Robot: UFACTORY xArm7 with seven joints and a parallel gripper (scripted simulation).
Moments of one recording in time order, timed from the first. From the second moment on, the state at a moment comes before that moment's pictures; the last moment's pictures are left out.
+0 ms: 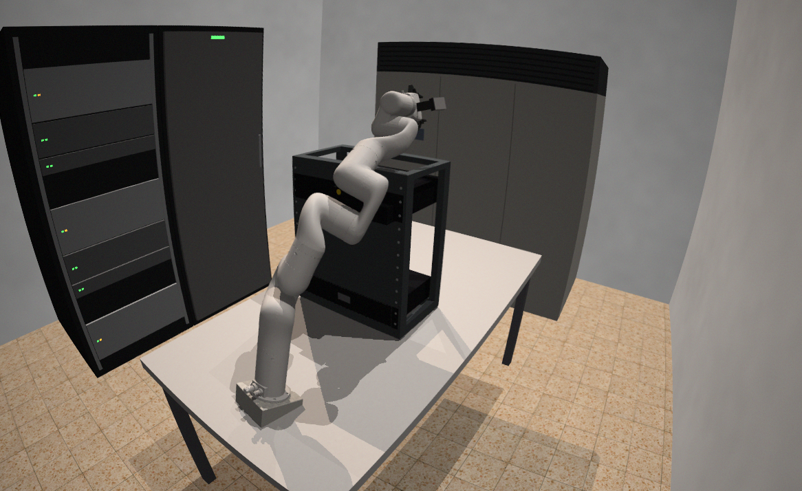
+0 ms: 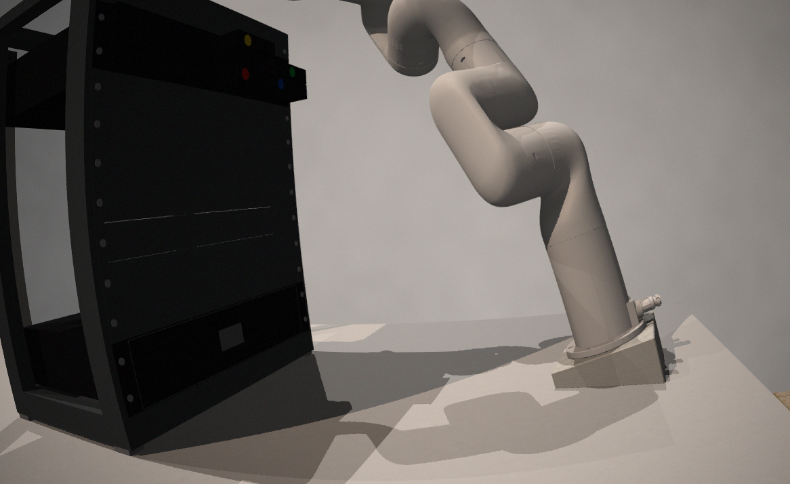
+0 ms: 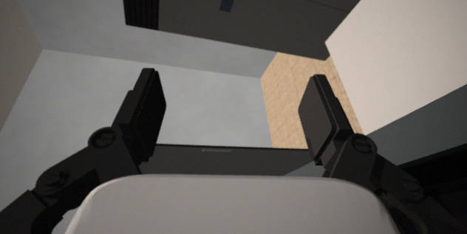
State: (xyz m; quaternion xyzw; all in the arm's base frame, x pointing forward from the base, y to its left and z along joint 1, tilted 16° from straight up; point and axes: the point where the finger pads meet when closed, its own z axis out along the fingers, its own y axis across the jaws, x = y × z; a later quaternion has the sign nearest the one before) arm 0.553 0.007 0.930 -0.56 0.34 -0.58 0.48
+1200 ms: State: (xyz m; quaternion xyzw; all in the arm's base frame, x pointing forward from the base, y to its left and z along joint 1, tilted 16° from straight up) arm 0.549 0.033 0.931 -0.57 0.32 -0.58 0.49
